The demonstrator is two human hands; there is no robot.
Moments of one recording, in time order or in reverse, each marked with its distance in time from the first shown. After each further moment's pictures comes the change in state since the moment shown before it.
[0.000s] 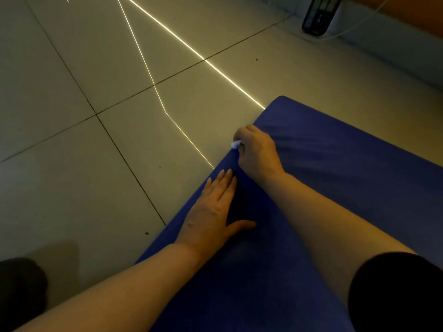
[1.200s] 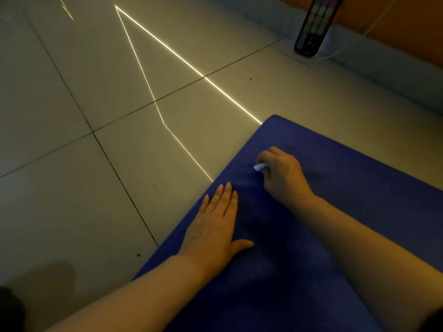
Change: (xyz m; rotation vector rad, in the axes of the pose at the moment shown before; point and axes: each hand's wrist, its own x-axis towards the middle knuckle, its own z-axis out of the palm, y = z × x) left_hand 0.017 0.018 -0.009 0.211 -0.173 -0.084; right_hand -0.016 0.043 -0.036 -0.111 -0.014 -0.034
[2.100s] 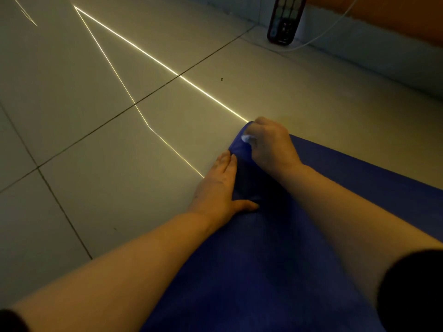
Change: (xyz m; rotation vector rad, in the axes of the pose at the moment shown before) left_hand 0.142 0.012 -0.027 -0.181 -0.014 0.053; right_hand 0.083 0.058 -0.009 -0.063 0.075 0.042
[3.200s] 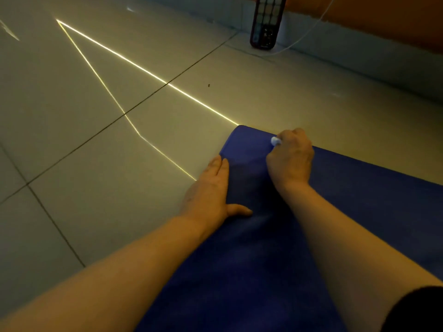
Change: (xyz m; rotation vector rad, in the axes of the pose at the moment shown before) left_hand -0.002 0.002 -0.009 0.103 -0.029 0.026; right_hand -0.034 0.002 -0.013 -0.053 0.302 0.641
